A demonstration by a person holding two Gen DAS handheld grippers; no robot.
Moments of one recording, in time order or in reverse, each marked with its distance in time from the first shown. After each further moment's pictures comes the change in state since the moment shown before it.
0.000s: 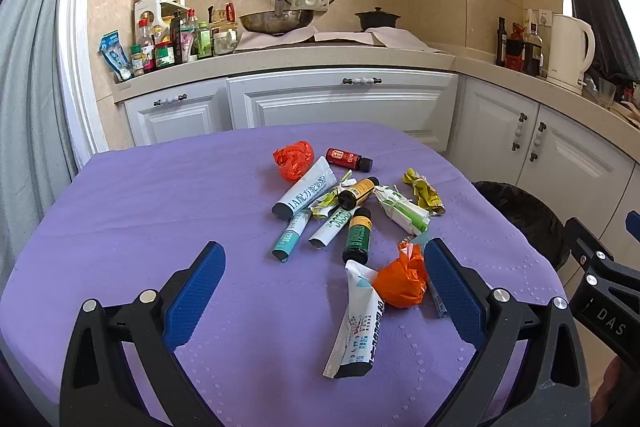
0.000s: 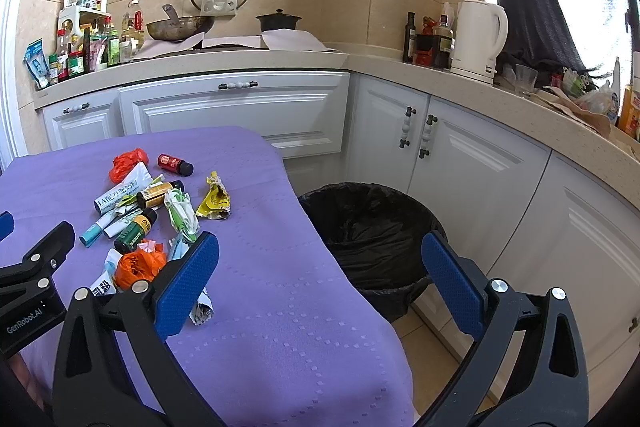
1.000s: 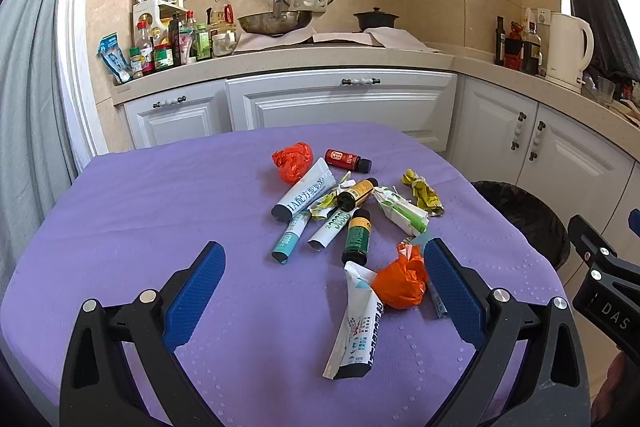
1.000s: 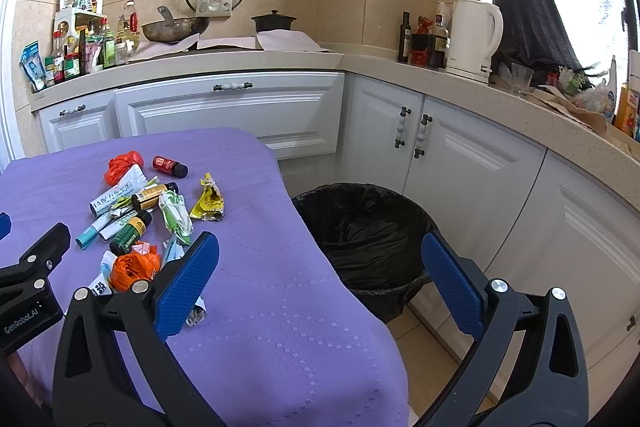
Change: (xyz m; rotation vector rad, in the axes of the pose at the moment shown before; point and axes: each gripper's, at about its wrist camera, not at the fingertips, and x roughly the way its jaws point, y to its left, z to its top) left arm 0.001 -0.002 -0.001 0.011 -0.006 0.003; right arm -0.001 -0.009 0.002 0.003 0.000 -0.002
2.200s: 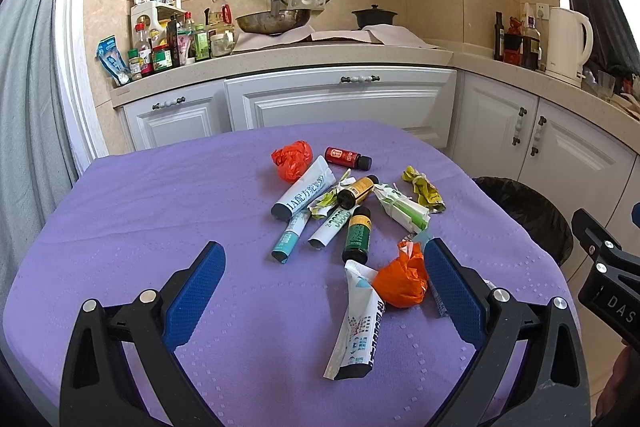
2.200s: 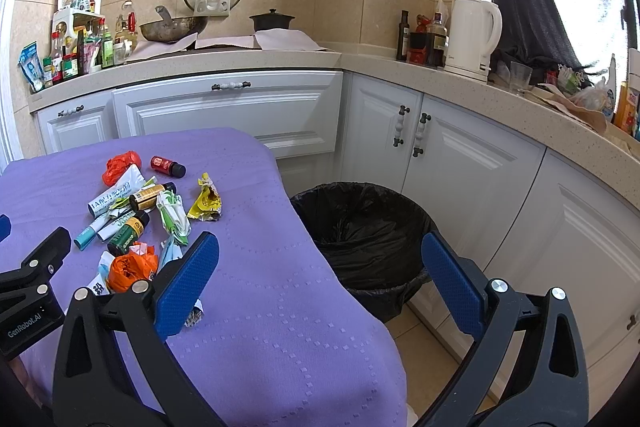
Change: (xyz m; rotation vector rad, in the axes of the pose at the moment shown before) left arm 0.002 -0.004 -0.001 0.012 0.002 0.004; right arm 0.001 -0.001 0.000 0.003 0.001 0.000
